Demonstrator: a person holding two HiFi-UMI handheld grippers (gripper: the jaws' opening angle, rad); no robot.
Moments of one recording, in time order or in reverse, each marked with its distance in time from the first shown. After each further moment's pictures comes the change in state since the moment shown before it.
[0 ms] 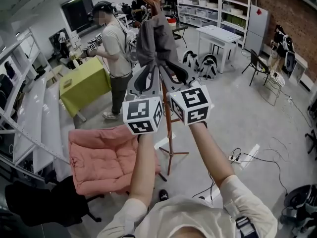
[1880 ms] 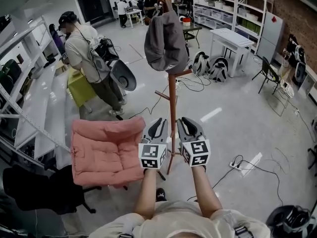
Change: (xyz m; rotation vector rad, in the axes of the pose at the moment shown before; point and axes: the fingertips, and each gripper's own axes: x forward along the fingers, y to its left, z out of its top) left arm -0.118 -0.035 -0.193 -0.032 0.334 -0.018; right arm -0.116 0.040 -0.204 0.219 0.284 -0.043
